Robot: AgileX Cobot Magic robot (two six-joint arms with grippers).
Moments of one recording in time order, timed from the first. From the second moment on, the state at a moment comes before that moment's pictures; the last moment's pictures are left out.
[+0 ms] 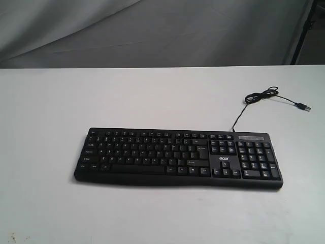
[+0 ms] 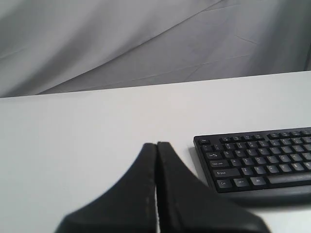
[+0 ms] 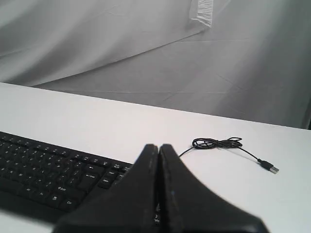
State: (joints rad) left arm -0.17 0.00 0.00 0.04 0.26 -0.02; right arm 0.27 0.01 0.00 -0.13 0.15 0.08
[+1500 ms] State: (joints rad) left arm -0.17 0.00 0.00 0.04 0.26 -0.02; right arm 0.81 1.81 -1.26 -0.22 0.36 0.14
